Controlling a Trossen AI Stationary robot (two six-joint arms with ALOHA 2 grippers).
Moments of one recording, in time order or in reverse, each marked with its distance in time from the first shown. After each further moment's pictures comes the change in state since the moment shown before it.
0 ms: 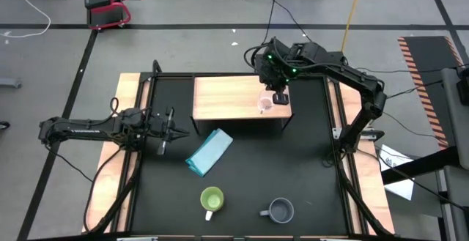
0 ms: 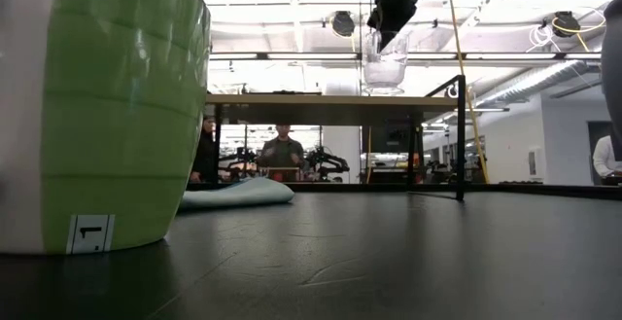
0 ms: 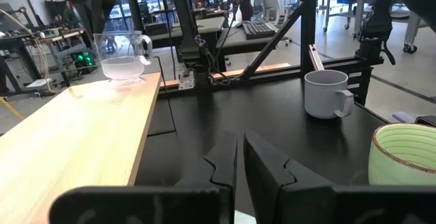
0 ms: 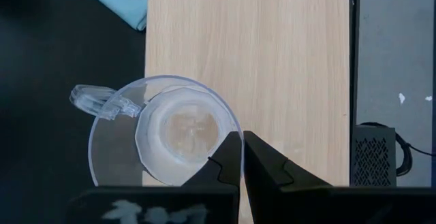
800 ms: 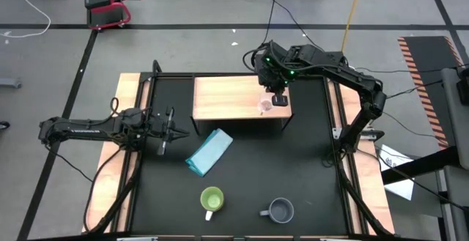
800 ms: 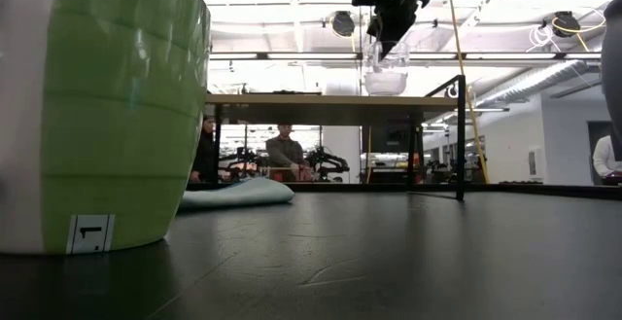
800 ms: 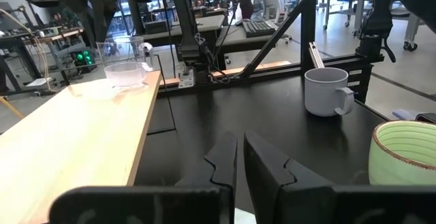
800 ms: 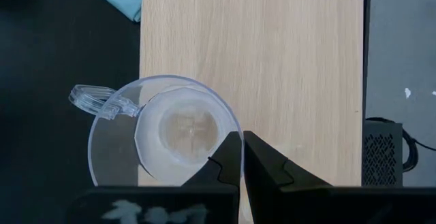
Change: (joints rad) left arm 0.000 0.000 0.000 -0.006 0.000 0.005; right arm -0.002 0.000 -0.050 0.021 0.005 0.004
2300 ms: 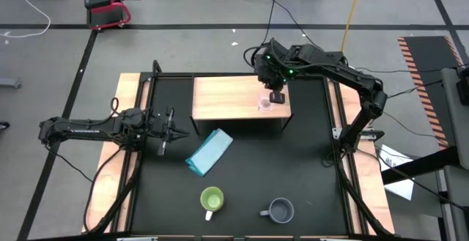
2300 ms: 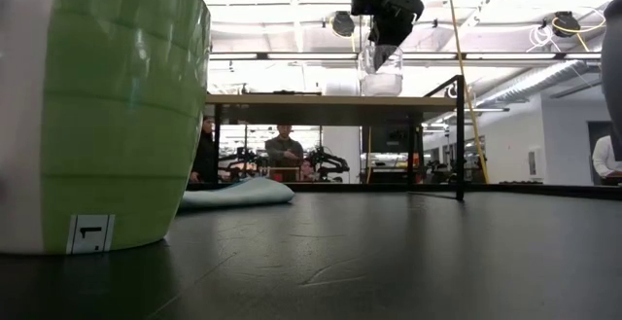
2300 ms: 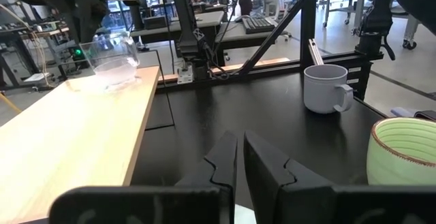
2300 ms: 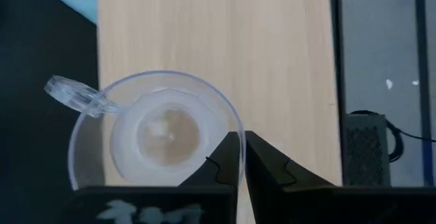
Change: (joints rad) left arm 0.000 0.000 0.000 -0.015 0.000 -0.007; right arm -0.027 0.007 -0.053 0.054 0.053 0.017
